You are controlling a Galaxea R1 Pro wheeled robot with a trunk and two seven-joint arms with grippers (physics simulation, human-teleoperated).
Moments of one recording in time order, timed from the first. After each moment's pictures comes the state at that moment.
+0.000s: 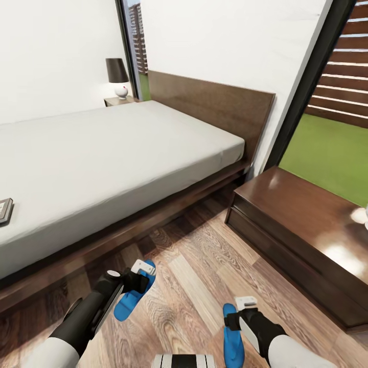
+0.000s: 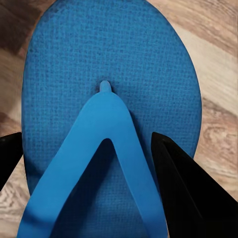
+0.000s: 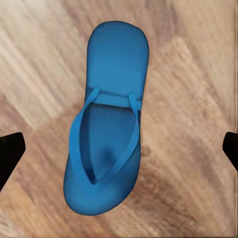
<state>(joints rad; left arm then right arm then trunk) -0.52 0.08 -0.28 -1.06 -0.10 0.67 -0.31 -0.64 0.04 0.09 -0.26 -0.02 0.35 -0.09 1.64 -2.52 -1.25</state>
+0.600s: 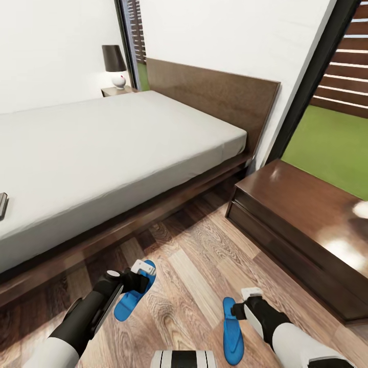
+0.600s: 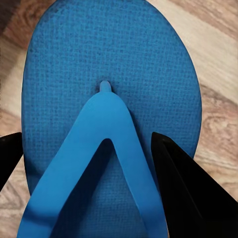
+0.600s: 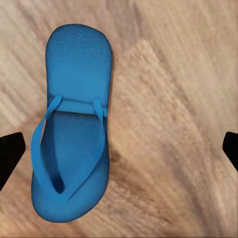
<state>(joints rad) -0.52 0.09 -0.28 -1.06 -0.09 0.67 -0.31 -0.69 0.01 0.09 -0.27 -0.03 0.41 -0.10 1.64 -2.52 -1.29</state>
